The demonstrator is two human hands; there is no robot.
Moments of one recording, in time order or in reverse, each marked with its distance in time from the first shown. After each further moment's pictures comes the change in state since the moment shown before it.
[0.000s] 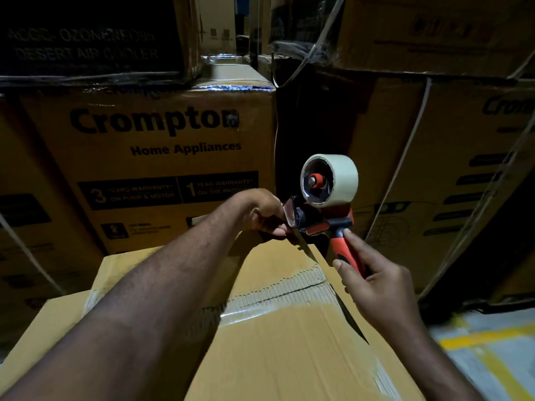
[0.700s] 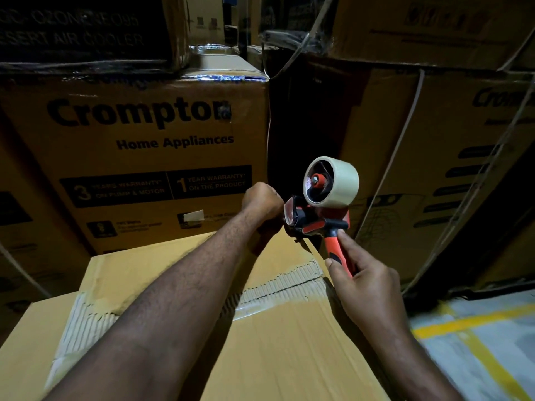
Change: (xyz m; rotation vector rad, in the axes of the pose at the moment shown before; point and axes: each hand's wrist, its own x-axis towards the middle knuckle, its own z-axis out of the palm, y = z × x) left_hand 0.044 -0.018 0.019 0.441 0.595 0.282; right_hand -0.008 -0.018 0.015 -0.160 0.074 0.232
